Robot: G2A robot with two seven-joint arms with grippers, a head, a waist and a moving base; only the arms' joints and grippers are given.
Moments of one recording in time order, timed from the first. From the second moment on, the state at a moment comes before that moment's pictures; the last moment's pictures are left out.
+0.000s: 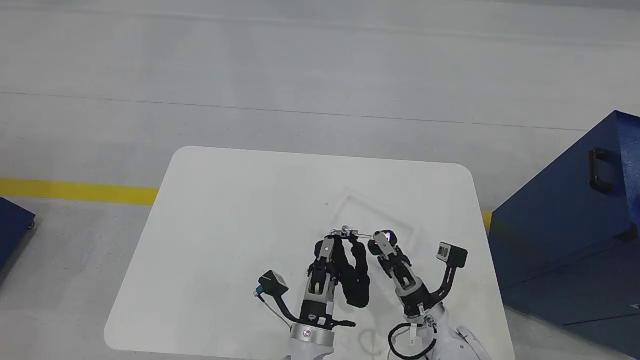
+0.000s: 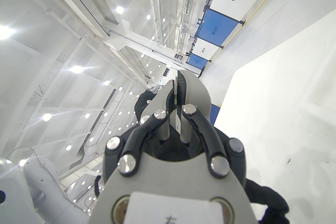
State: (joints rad) left arm 1.55 -1.50 -0.80 -1.72 -0.04 -0.29 0.50; right arm -1.63 -1.20 1.23 -1.69 -0.08 -0.66 -0.03
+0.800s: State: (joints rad) left arm 1.55 -1.50 -0.80 -1.72 -0.04 -0.29 0.50; right arm -1.64 -1.20 1.26 -1.71 0.02 -0.63 0.08
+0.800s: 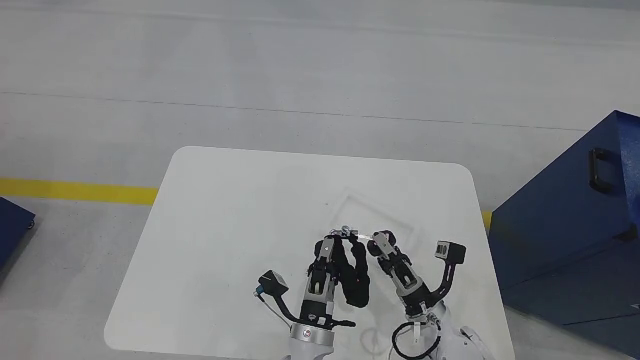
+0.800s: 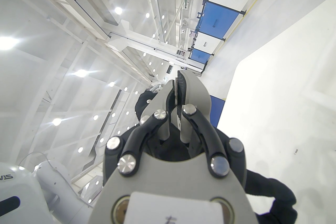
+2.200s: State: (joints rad) left arm 1.55 -1.50 -0.80 -1.72 -0.04 -0.29 0.50; right arm -1.62 -1.21 1.29 -1.70 0.05 -0.61 0.19
